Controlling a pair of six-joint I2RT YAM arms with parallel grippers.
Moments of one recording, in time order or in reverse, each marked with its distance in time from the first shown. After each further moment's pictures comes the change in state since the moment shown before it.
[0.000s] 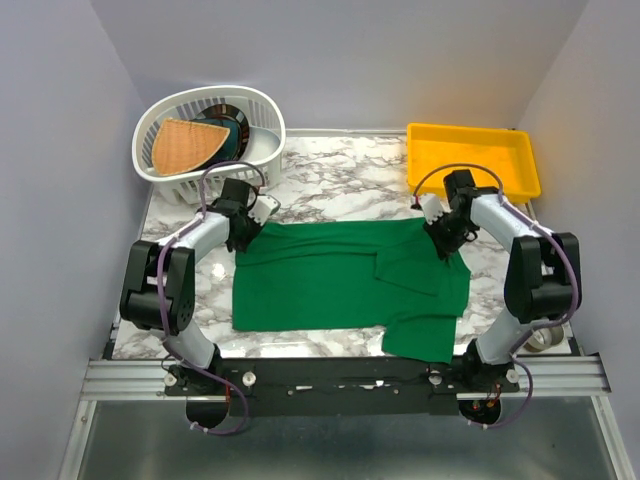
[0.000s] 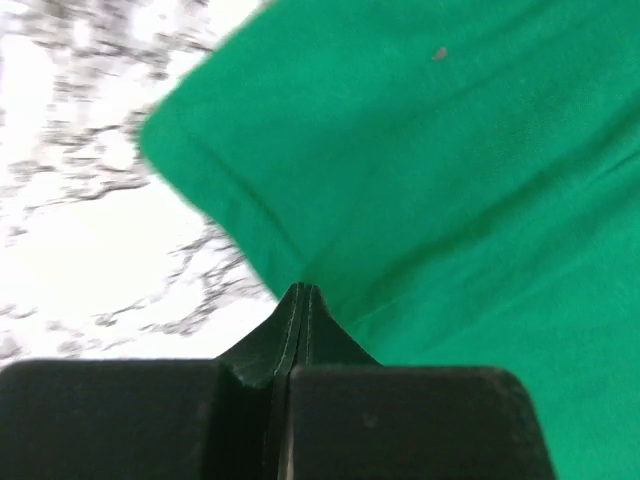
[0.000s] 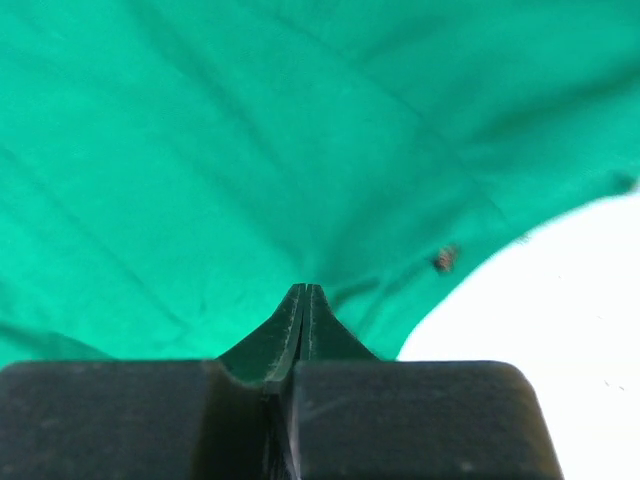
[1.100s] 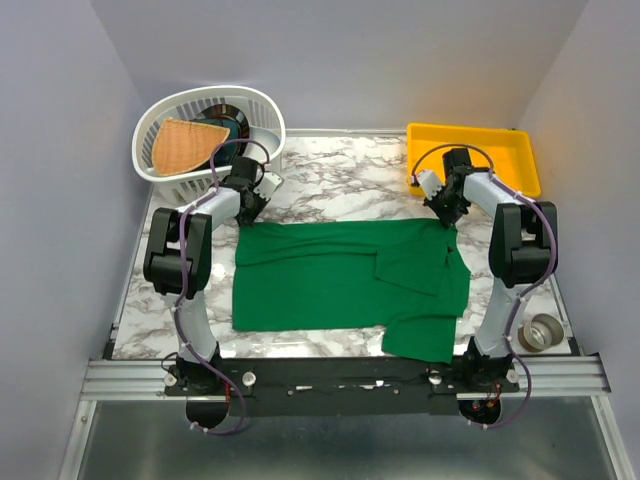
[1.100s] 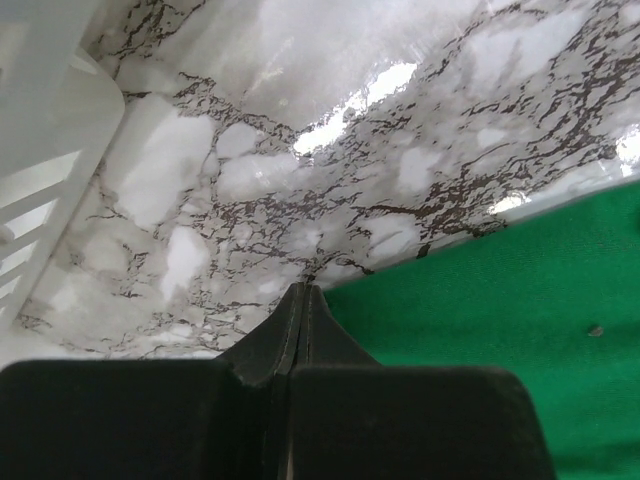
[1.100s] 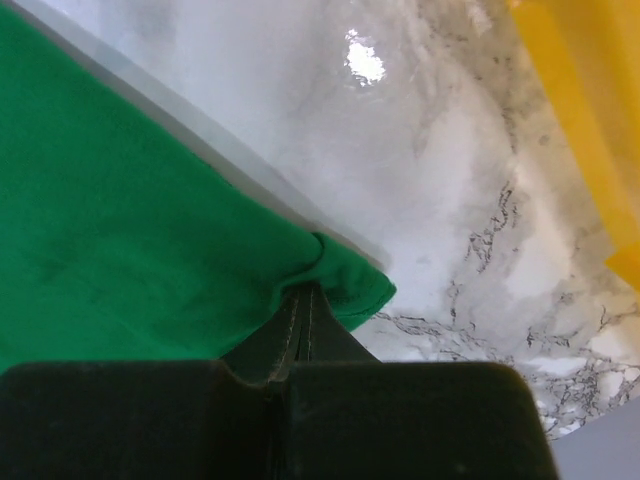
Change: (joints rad) left arm 0.017 0.263 0.296 0.036 -0.060 -0.015; right arm -0.048 0.252 0.297 0.127 0.117 -0.114
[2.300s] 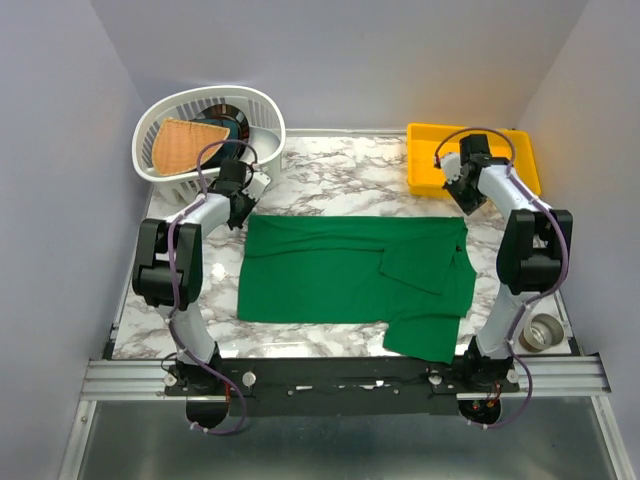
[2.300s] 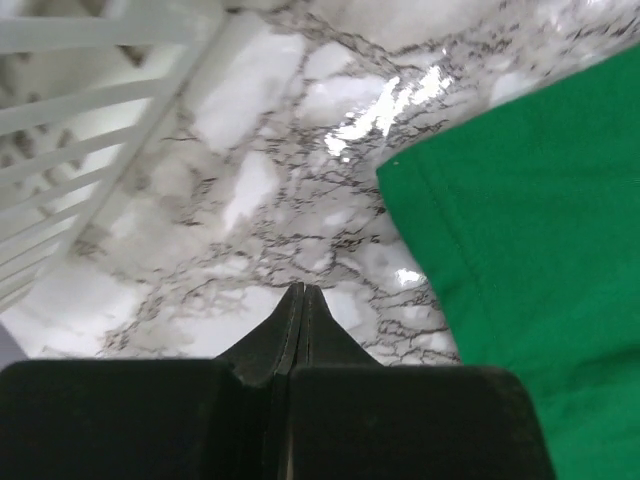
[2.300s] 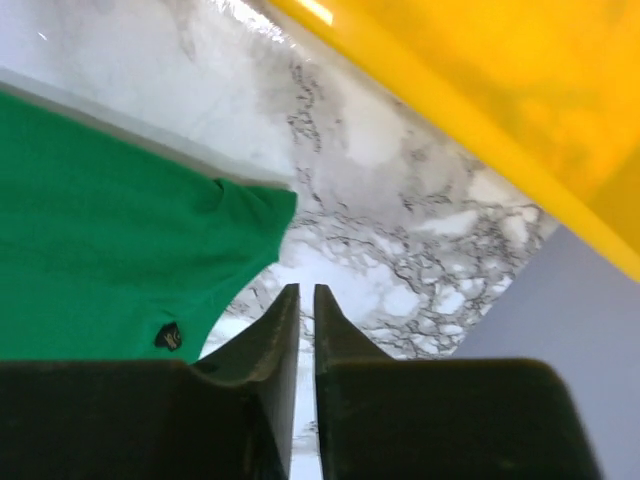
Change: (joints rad) left arm 0.031 -0.080 -0.098 0.055 -0.072 0.024; right arm -0.035 -0.025 0.058 -0.037 0.231 0.146
